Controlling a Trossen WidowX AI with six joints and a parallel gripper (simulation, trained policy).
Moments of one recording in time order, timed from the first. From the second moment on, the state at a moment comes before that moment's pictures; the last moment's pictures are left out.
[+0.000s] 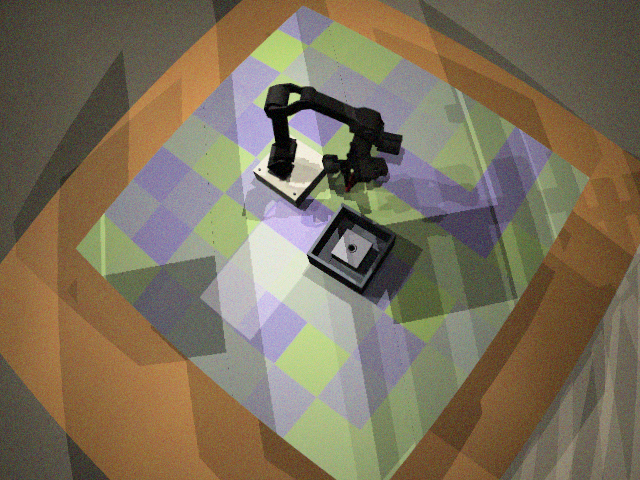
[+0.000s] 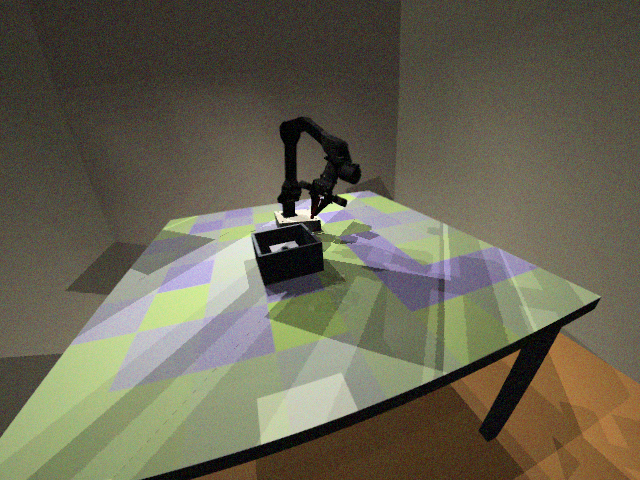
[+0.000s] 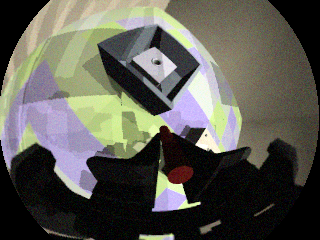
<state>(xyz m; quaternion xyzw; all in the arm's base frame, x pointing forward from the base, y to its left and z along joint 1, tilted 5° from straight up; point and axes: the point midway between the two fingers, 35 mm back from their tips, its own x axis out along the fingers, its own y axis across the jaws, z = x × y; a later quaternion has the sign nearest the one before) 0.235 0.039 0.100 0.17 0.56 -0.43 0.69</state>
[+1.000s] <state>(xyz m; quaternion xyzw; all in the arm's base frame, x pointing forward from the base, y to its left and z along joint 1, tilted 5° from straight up) 0.309 -0.081 0.095 0.25 0.51 -0.46 0.68</state>
